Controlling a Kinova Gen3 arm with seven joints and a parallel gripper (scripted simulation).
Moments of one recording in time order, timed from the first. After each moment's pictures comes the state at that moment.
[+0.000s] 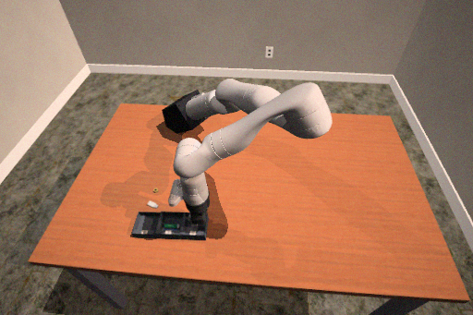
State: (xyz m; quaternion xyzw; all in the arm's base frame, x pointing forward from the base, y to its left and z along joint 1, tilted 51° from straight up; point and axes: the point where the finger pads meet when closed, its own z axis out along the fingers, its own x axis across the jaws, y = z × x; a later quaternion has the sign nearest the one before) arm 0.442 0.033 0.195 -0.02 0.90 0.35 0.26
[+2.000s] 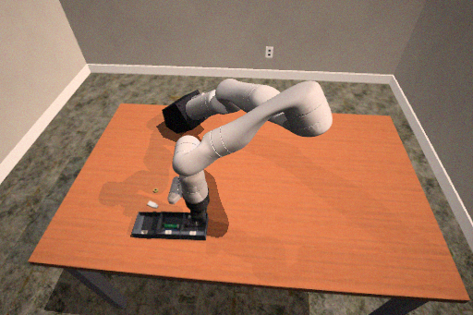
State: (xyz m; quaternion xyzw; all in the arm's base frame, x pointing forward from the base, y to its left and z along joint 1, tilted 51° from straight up) arm 0.434 0.029 0.197 -0.02 0.90 0.35 0.25
